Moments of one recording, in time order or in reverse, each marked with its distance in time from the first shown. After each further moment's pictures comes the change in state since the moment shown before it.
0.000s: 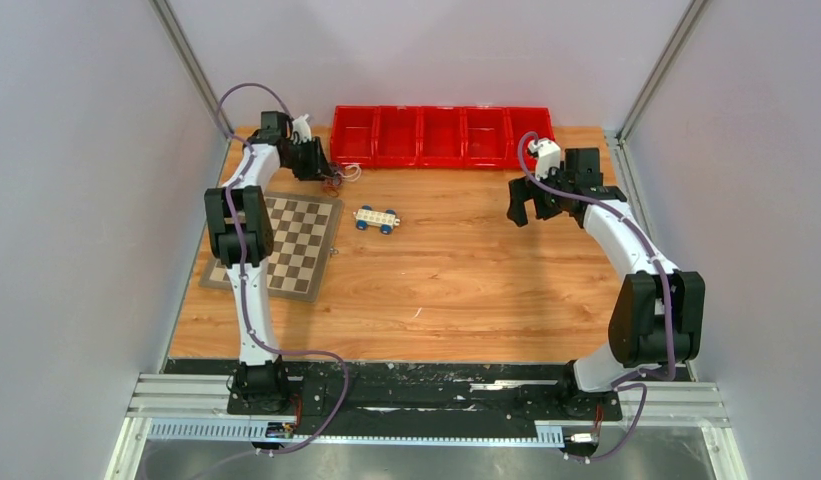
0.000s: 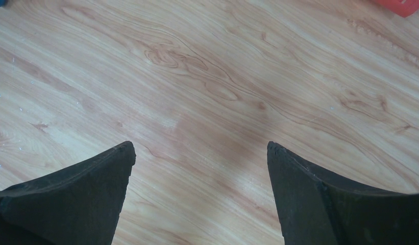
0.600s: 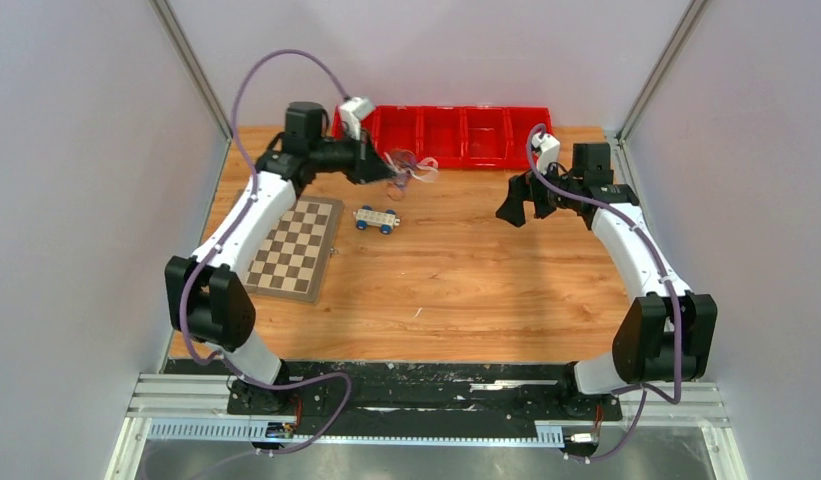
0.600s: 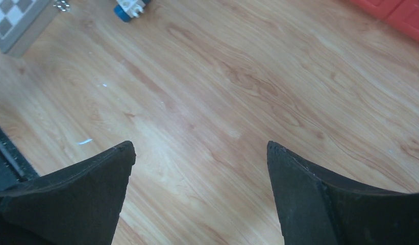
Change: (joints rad) left arm -0.266 -0.707 -0.463 0.158 0.254 -0.035; right arm 0.000 -0.084 0.037 -0.074 -0.253 0.007
